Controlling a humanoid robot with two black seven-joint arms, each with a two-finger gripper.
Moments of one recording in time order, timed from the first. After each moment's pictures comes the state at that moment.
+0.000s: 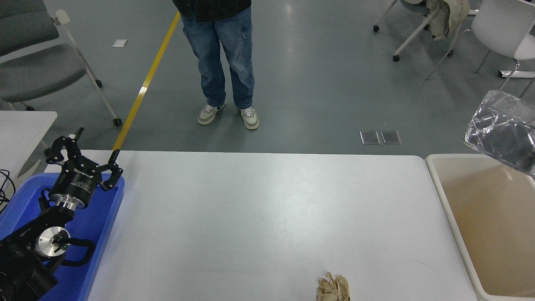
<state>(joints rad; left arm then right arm) -0.54 0.44 -0.74 -0.41 -0.02 -0.66 -0.59 0.95 -0.75 -0.54 0.06 -0.48 0.37 0.61</state>
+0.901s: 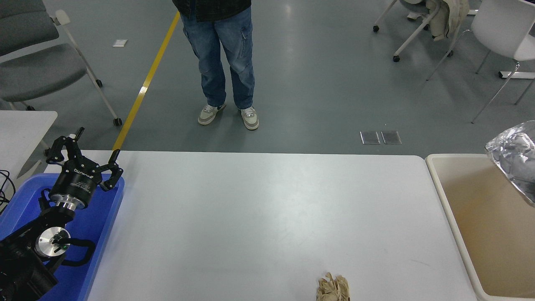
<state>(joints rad) -0.54 0.44 -0.74 -0.41 -0.02 -0.66 -0.59 0.75 -0.65 -0.09 0.05 -0.33 0.32 0.18</state>
